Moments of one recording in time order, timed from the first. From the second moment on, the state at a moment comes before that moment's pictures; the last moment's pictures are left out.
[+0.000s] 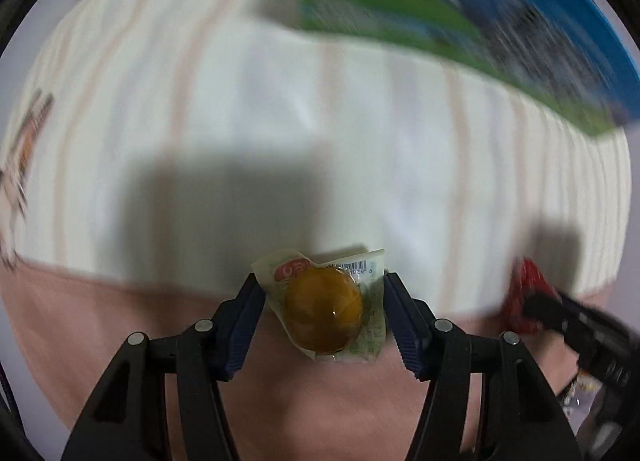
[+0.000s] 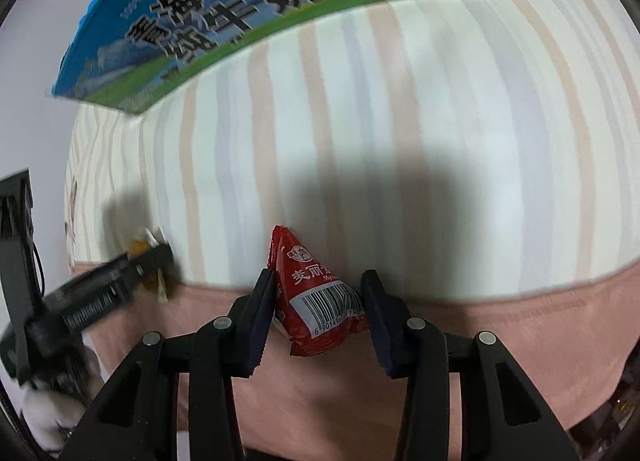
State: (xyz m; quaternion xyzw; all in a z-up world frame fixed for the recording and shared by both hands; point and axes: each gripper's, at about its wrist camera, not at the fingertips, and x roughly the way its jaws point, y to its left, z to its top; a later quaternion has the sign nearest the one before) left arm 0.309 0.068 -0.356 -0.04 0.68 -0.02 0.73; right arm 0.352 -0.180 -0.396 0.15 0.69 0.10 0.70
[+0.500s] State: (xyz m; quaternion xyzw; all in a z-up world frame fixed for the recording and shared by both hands) left arm 0.284 0.036 -0.391 -0.03 0.69 -0.05 0.72; right arm 0.337 -0.176 -0.414 0.15 0.70 0.09 0.69
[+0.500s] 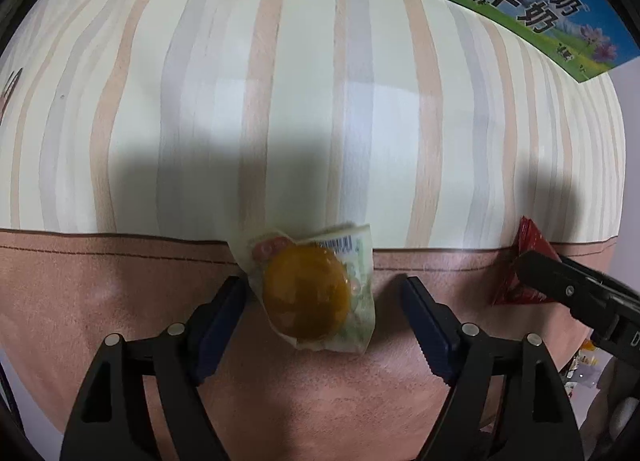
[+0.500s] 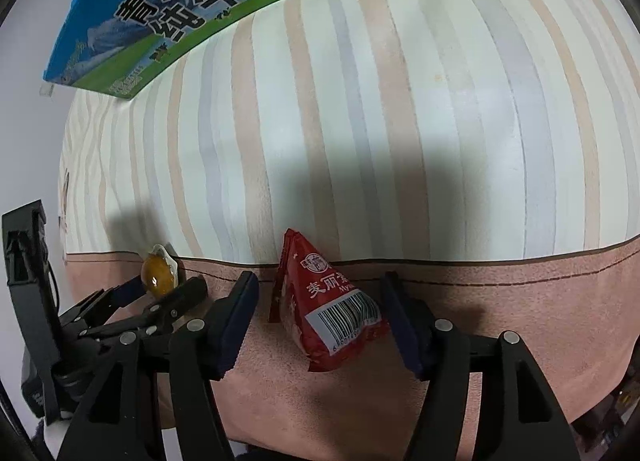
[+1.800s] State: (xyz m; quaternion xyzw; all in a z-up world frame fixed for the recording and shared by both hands) left arm 0.272 0.045 -0.203 -0.09 0.57 -0.10 0.81; right arm 0.344 -0.179 -0.279 0.18 0.59 0.17 0.77
